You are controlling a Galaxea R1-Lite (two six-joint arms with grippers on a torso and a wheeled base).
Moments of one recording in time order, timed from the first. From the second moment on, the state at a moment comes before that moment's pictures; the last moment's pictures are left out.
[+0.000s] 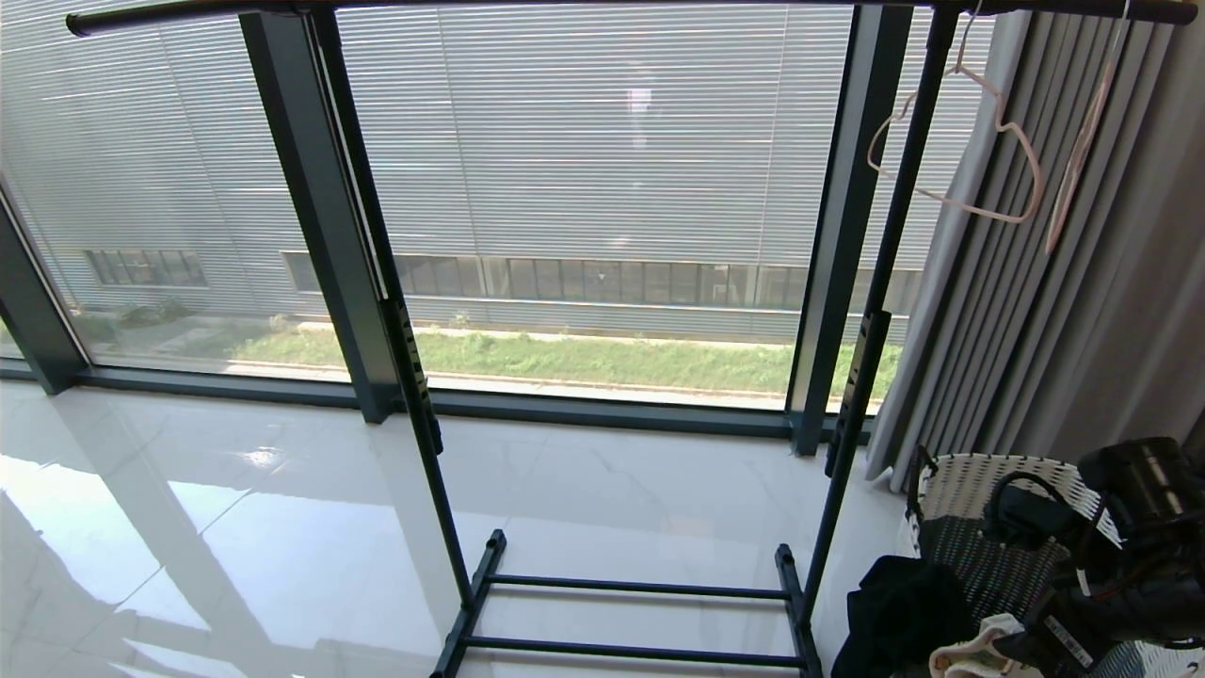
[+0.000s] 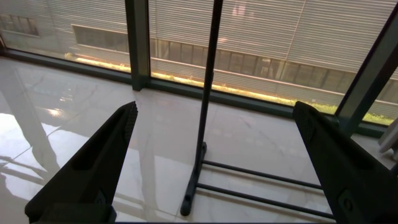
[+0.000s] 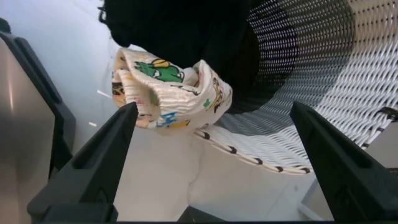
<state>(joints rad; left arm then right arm) 0.00 0.00 0.00 -0.02 0.10 -0.03 0.07 1.67 -0.52 -0.10 -0.04 -0.51</state>
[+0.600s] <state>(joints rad) 0.00 0.00 0.00 -0.02 0.10 -0.03 0.06 1.78 -0.52 -0.20 -0.10 -0.51</state>
